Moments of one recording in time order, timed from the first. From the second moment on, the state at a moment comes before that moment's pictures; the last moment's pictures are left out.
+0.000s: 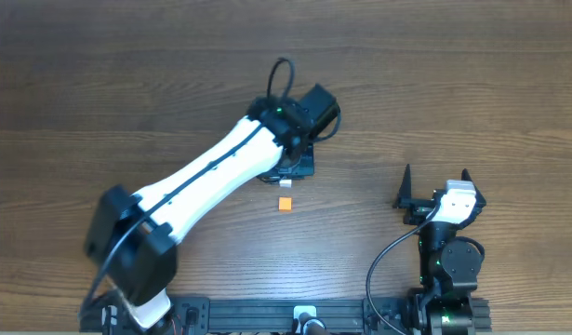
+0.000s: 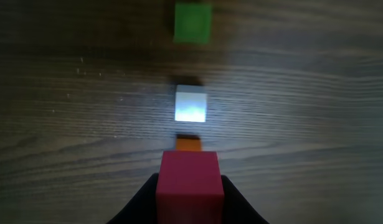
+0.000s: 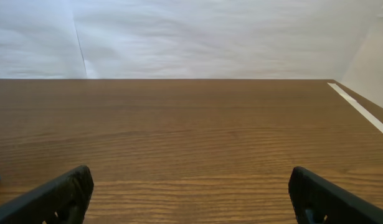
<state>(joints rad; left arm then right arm) -0.78 1.87 1.56 -1.18 -0.06 -0.81 0.01 0.01 0.01 -0.06 0.13 -0.03</state>
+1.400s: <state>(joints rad) -0.76 1.97 1.44 -1.00 -0.03 -0.78 0.01 0.01 0.01 -0.06 0.13 -0.03</state>
